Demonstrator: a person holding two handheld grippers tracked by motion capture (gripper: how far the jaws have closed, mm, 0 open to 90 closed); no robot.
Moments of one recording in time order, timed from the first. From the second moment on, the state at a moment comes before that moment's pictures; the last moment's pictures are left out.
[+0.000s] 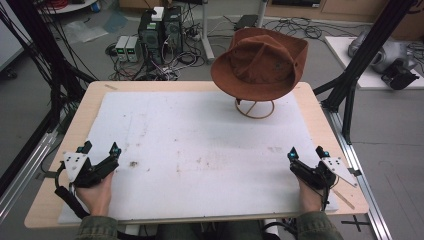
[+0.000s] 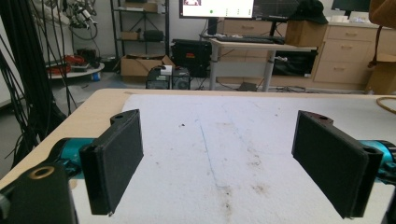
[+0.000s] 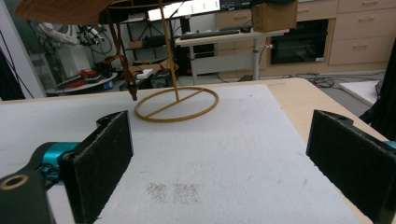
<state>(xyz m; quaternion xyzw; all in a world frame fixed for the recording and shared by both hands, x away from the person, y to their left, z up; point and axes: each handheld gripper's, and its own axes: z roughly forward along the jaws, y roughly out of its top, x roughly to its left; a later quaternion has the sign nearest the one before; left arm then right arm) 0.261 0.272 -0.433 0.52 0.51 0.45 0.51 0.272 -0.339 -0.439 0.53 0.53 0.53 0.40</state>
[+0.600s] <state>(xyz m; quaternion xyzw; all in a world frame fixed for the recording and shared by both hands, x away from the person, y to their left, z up) 0.263 0.273 -0.435 0.52 0.52 0.44 0.51 0.274 -0.337 -0.440 0.53 0.53 0.53 0.40</state>
